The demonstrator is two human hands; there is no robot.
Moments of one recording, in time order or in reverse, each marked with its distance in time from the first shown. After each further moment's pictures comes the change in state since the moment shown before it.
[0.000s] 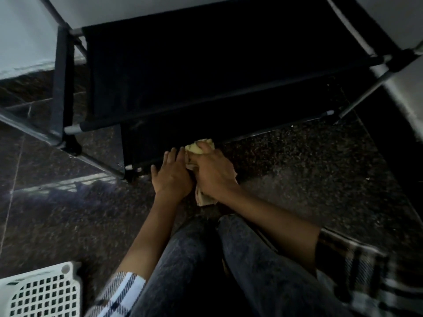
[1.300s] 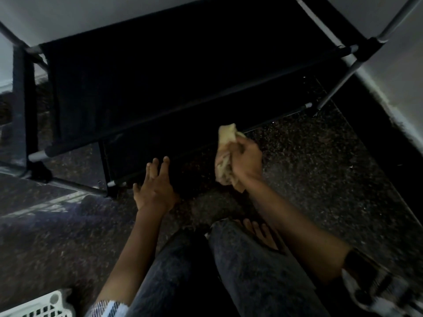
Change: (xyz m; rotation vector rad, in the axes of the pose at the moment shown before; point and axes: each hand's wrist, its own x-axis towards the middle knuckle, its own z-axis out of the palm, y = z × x) left_hand -0.003 -0.004 -0.001 0.075 -0.057 0.001; right_hand -0.004 0.076 -0.030 0.725 0.474 0.513
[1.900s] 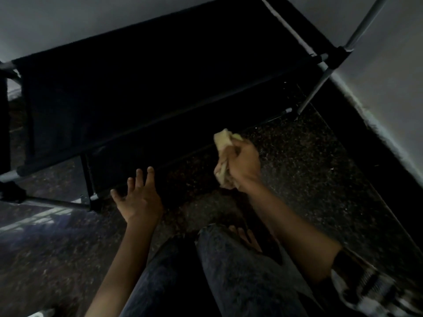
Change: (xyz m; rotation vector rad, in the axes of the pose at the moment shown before) left_hand -0.004 0.017 -0.003 0.204 0.039 -0.105; right_hand 0.019 0.013 -0.028 -0.112 0.037 0.007
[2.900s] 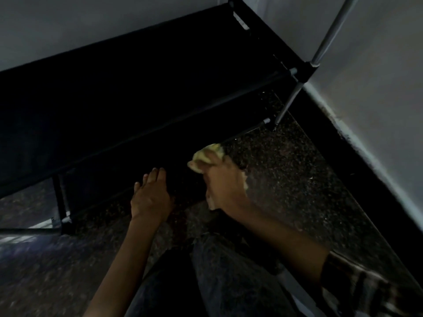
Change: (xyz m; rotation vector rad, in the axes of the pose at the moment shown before) left_hand 0.012 0.066 -0.021 -0.091 -0.009 0.285; right_hand -0.002 0.013 -0.014 -0.785 -0.188 -0.509
